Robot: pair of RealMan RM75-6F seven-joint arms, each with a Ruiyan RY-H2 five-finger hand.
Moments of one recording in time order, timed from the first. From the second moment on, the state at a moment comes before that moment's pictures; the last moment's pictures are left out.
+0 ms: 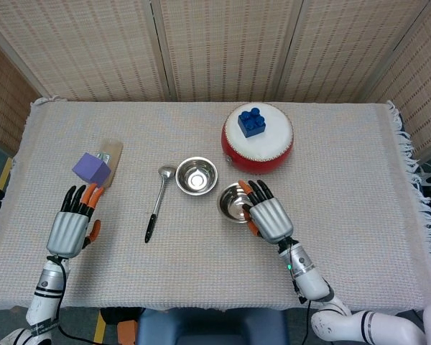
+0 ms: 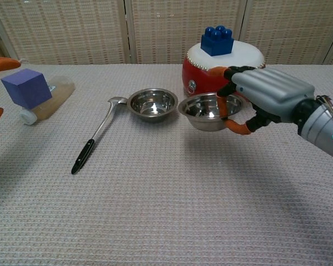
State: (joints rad) left arm -0.38 -1.48 -0.07 -1.36 1.46 1.46 0.25; right arm 0.56 -1.65 0.23 -1.52 -1.37 1.08 -0.53
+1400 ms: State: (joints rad) left arm -0.25 -1.36 -0.05 -1.50 1.44 1.48 0.23; right arm 0.65 -1.61 0.23 -1.55 -1.22 1.12 -0.56
